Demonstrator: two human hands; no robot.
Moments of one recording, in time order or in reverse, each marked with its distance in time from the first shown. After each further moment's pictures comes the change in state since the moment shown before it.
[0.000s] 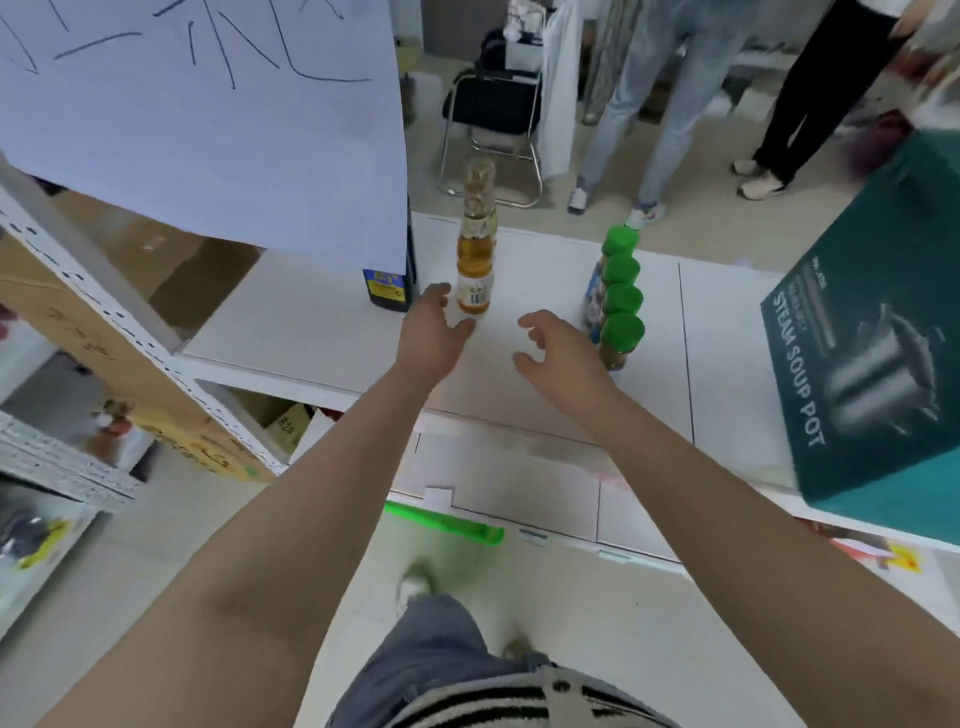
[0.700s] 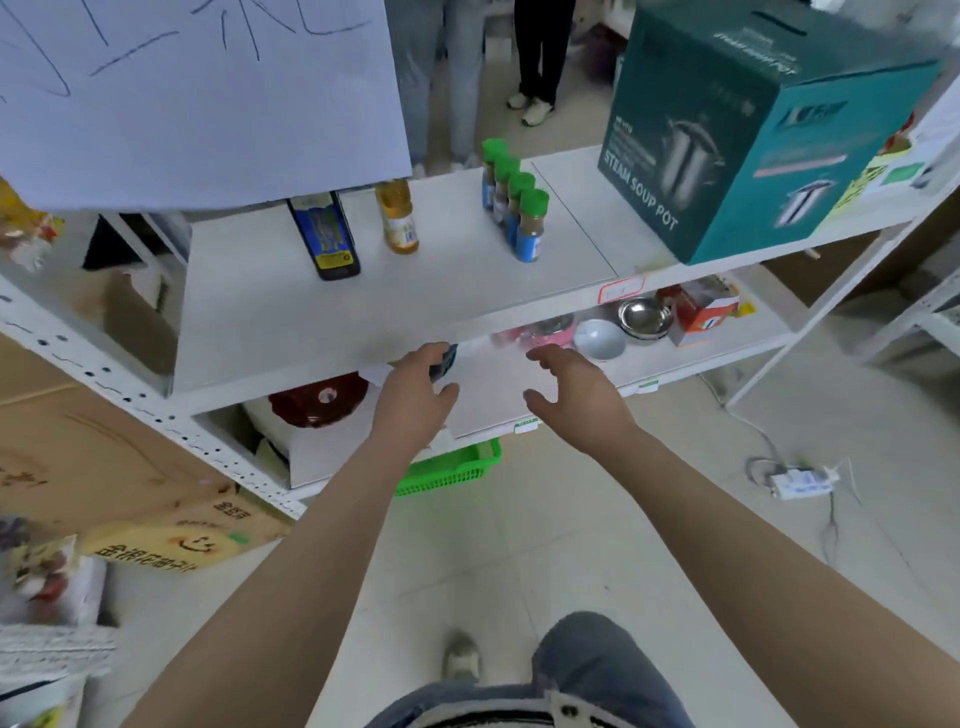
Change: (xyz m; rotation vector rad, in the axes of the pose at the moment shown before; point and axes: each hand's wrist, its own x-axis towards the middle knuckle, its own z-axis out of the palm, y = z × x) left_hand -0.160 -0.092 -0.117 0.140 -0.509 0.418; right_hand -0.237 -0.092 0.104 -0.104 0.326 0.369
